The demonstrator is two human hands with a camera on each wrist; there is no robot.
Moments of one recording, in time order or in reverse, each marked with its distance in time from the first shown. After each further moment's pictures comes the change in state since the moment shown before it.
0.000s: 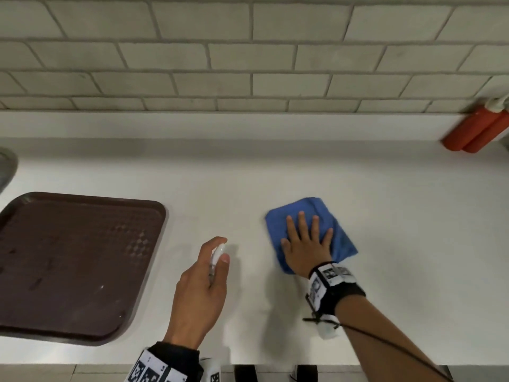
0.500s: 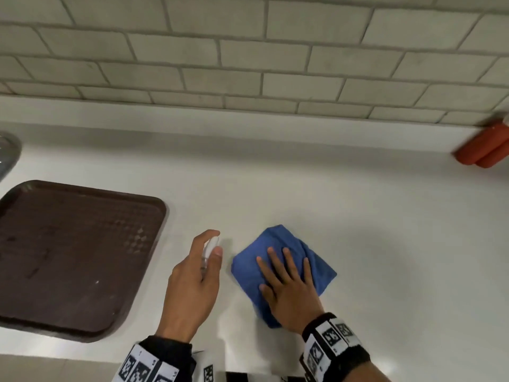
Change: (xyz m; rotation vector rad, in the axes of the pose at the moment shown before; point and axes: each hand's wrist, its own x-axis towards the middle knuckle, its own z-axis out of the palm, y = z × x) left_hand 0.015 0.004 -0.003 -0.012 0.068 -0.016; right_hand -0.055 -0.016 0.041 -0.123 0.040 -0.301
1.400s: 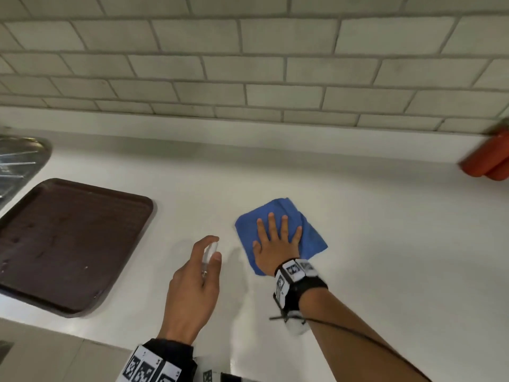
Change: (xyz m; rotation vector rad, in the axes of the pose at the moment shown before) left_hand -0.032 0.067 0.076 0.056 0.139 -0.047; right_hand 0.070 0.069 -0.053 0.088 -0.072 0.031
